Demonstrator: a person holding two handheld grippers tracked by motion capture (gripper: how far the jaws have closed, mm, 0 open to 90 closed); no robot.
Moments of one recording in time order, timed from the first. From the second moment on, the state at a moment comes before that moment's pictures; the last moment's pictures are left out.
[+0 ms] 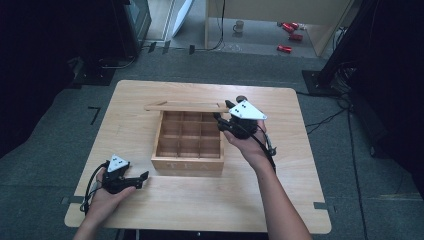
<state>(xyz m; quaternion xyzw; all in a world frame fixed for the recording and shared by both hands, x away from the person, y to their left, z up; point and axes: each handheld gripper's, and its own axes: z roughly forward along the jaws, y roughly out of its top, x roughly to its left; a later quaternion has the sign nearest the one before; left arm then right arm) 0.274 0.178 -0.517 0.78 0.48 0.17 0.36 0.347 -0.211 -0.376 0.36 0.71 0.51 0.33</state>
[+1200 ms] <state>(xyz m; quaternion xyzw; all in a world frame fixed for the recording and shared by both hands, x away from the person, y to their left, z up) 0.275 0.182 -0.517 0.77 0.48 0.15 0.38 0.389 -0.226 -0.353 0.37 0.70 0.54 0.30</state>
